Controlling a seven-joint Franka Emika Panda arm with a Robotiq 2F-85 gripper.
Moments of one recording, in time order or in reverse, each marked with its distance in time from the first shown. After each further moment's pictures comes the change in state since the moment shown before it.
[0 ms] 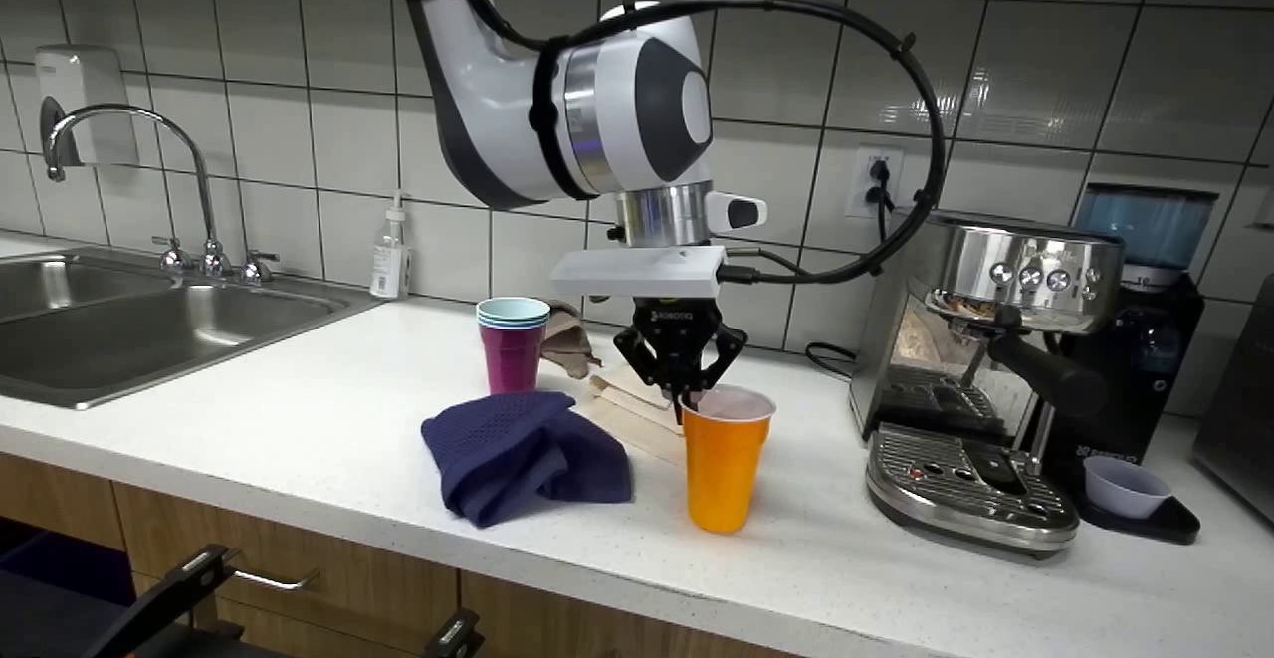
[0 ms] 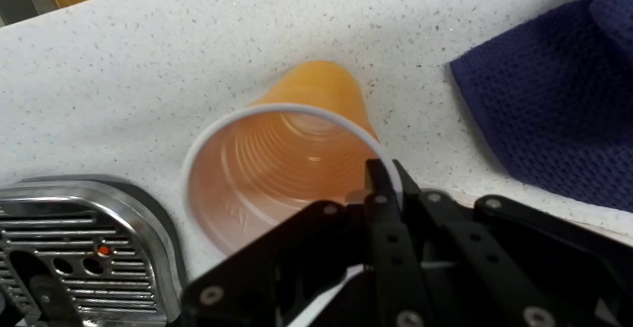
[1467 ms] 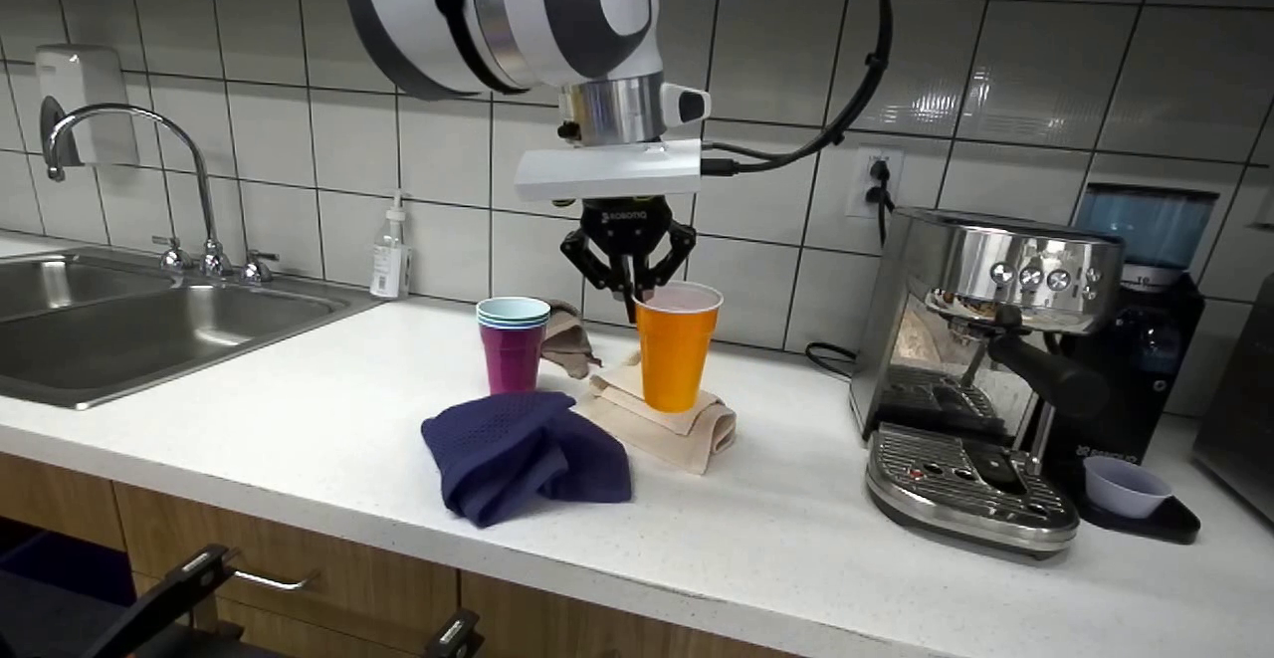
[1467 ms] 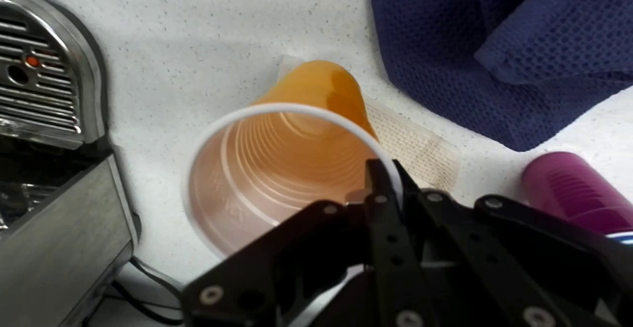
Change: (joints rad) arm 0.036 -0.264 0.077 -0.109 0.162 0.020 -0.367
